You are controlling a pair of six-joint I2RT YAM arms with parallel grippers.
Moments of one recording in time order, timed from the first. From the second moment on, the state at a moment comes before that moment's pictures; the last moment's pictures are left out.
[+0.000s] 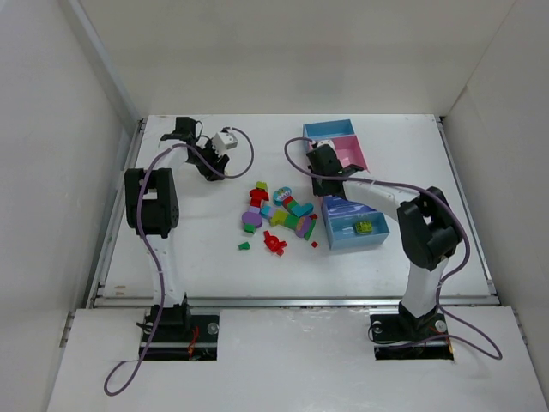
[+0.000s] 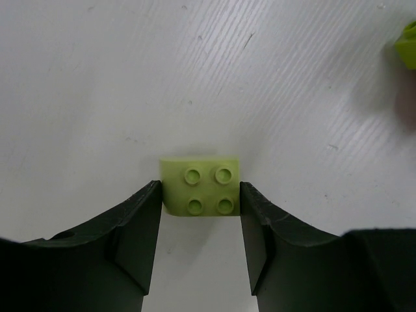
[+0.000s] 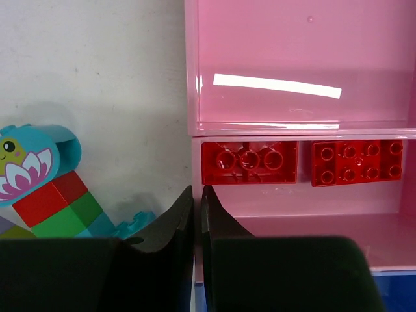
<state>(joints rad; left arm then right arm) -0.01 2.16 1.68 -0.64 0.60 0.91 0.56 1.88 1.33 -0.35 0.32 0.31</state>
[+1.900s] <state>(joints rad) -0.21 2.16 1.96 -0.90 0.78 1.01 0.15 1.74 1.31 -0.55 0.09 0.21</state>
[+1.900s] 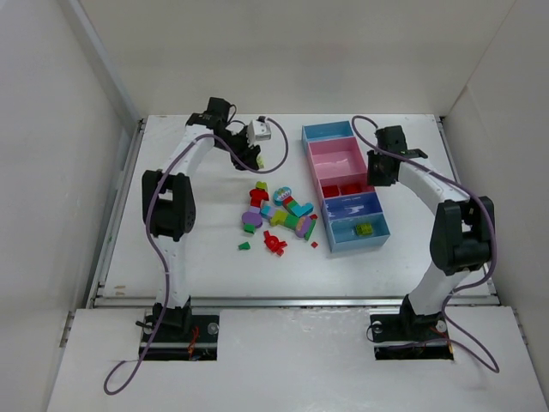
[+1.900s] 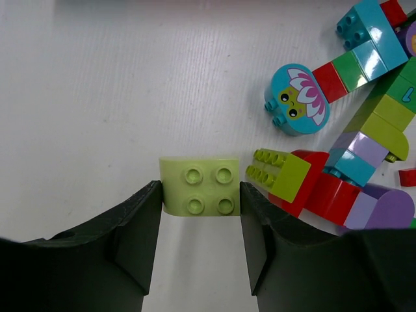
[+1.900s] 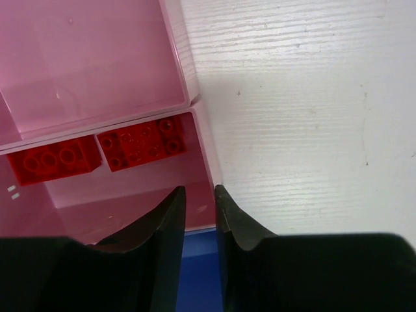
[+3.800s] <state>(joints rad) -0.79 2.13 1.90 -0.93 0.88 1.04 0.14 1.21 1.07 -0.52 0.16 0.28</state>
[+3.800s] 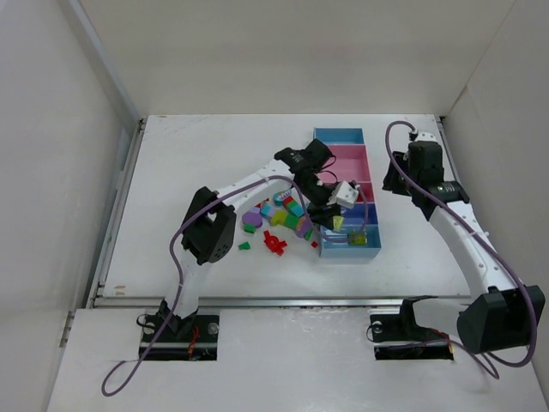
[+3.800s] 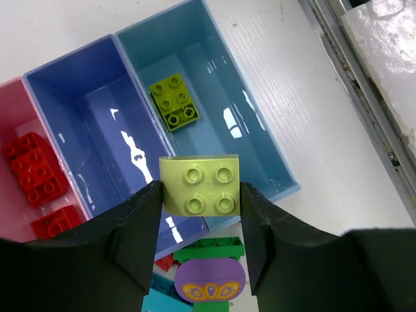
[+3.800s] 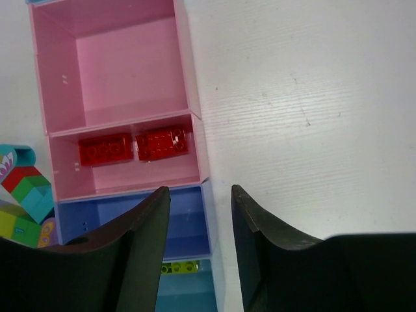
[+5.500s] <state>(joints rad) -0.06 1.50 1.11 -0.48 0.74 0.66 0.60 1.90 1.60 -0.47 -0.26 -0.27</state>
